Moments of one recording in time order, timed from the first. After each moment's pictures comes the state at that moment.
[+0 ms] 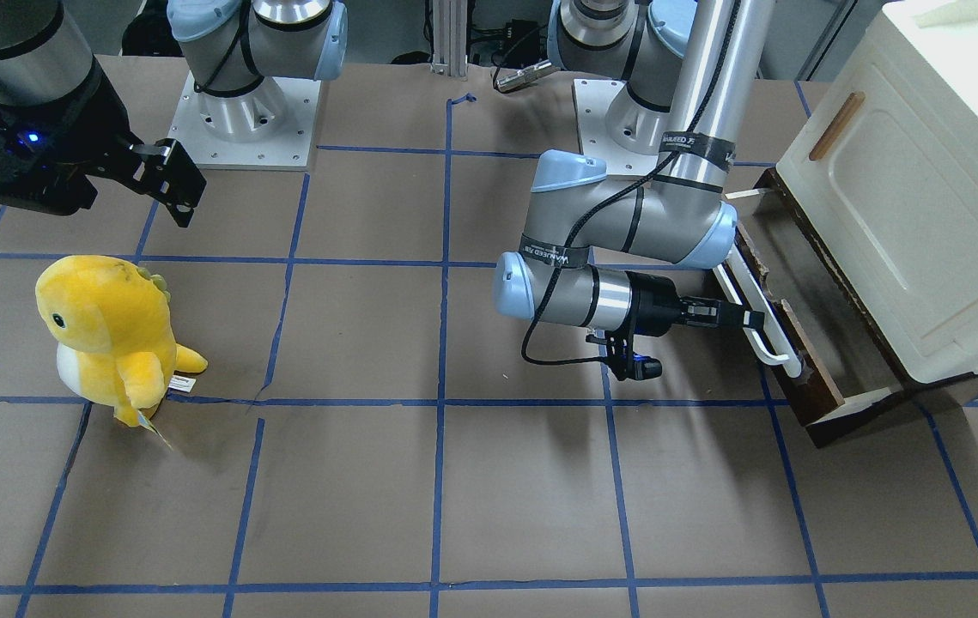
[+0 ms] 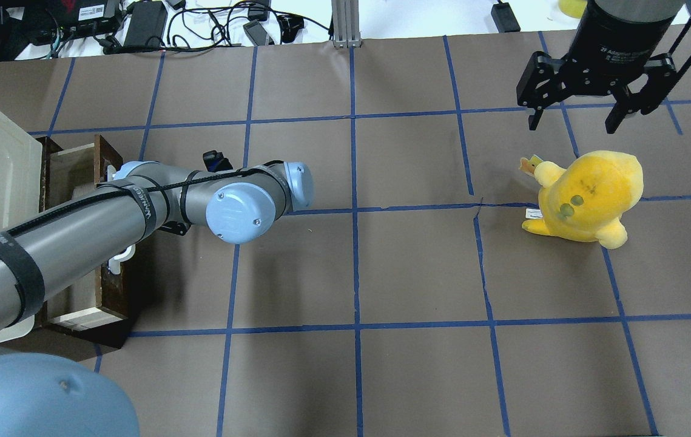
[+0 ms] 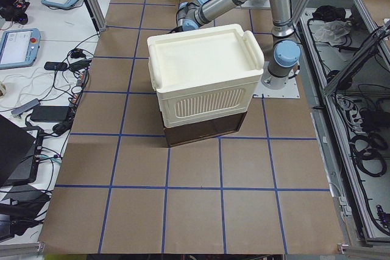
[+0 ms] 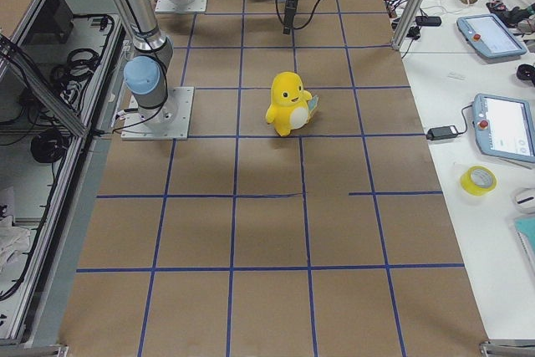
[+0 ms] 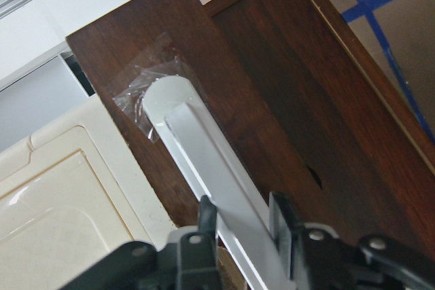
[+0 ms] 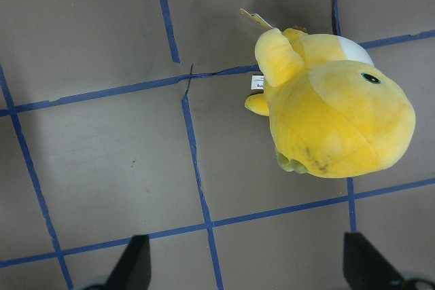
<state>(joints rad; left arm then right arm) -1.81 -2.02 -1.87 -1.62 2.87 -0.32 1.51 -1.53 1.48 -1.44 -1.63 0.11</state>
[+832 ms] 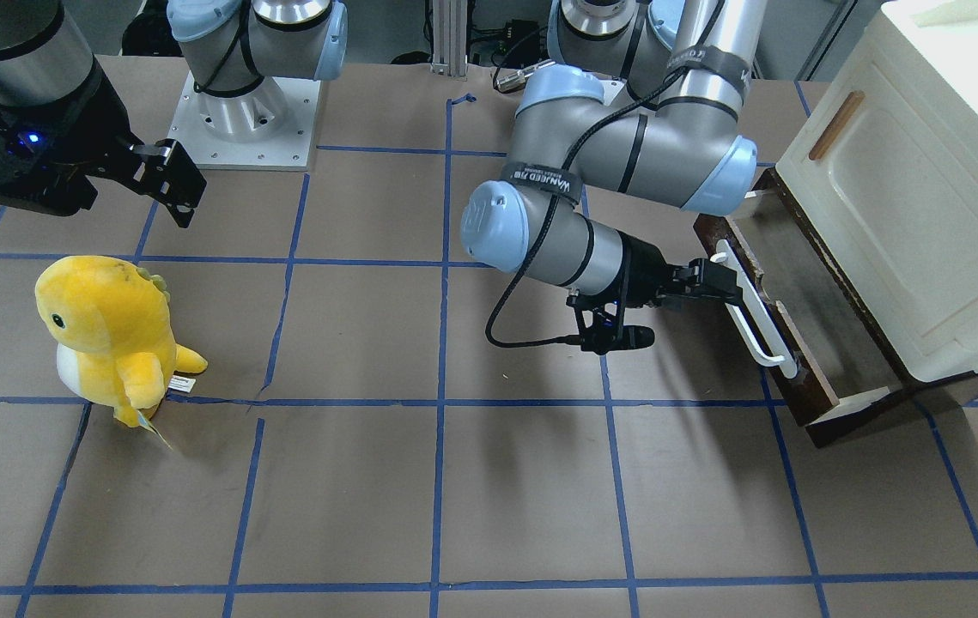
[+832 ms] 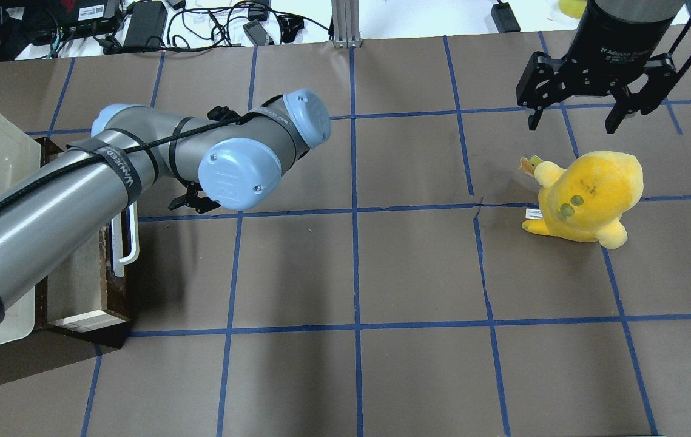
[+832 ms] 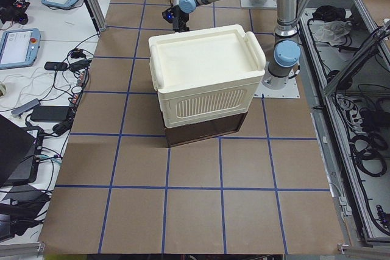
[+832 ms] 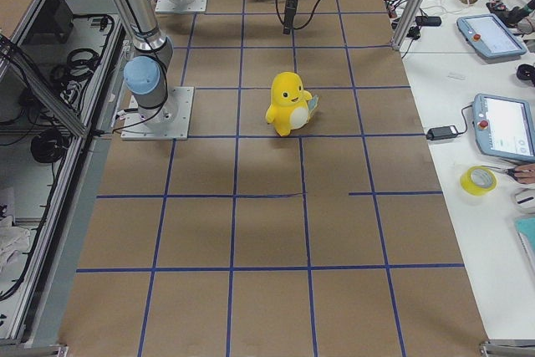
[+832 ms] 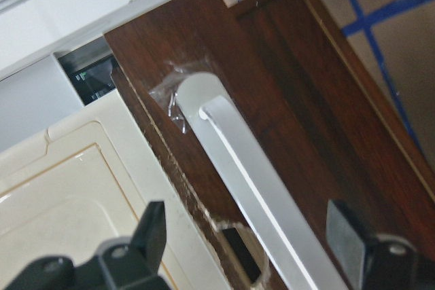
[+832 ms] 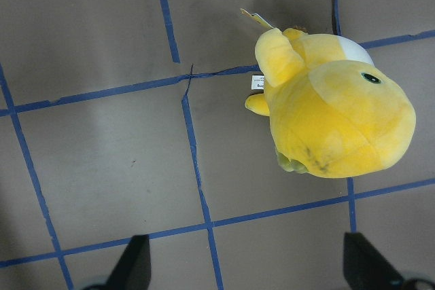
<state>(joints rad) -1.86 -1.88 -1.68 -1.62 2.47 -0.22 1.51 -1.53 1.48 -1.44 -1.63 0.11</state>
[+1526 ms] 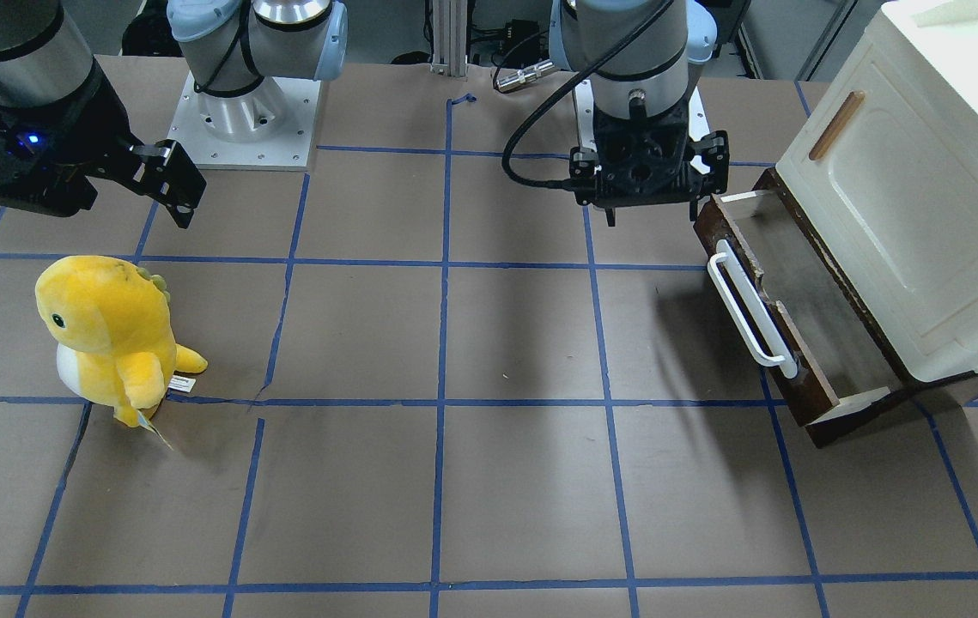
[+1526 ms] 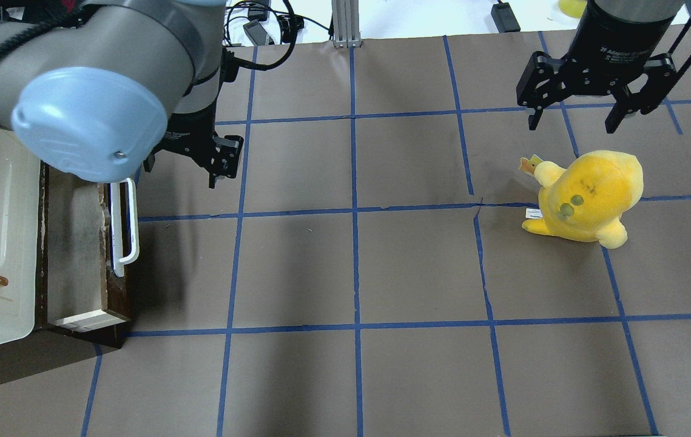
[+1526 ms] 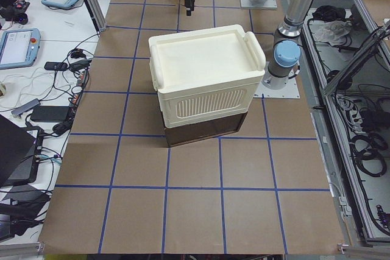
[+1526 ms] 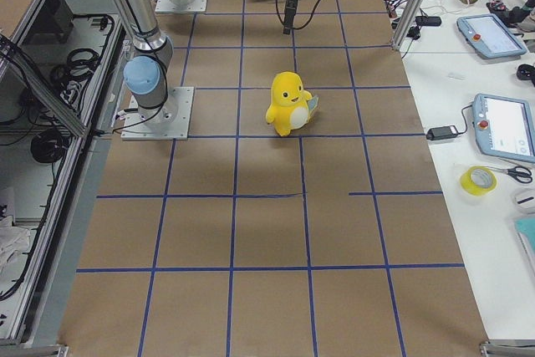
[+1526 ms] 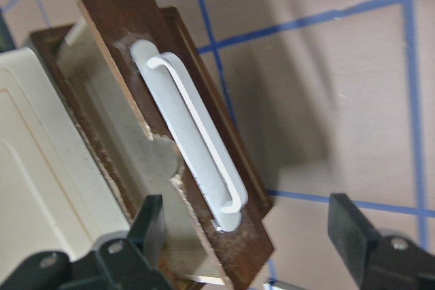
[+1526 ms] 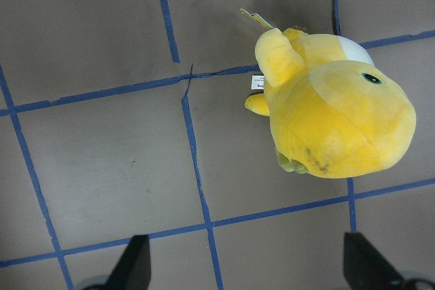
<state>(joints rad) -1.78 -1.60 -1.56 -1.61 1.85 -0.10 1.51 -1.53 1.48 -1.44 -1.63 0.11</state>
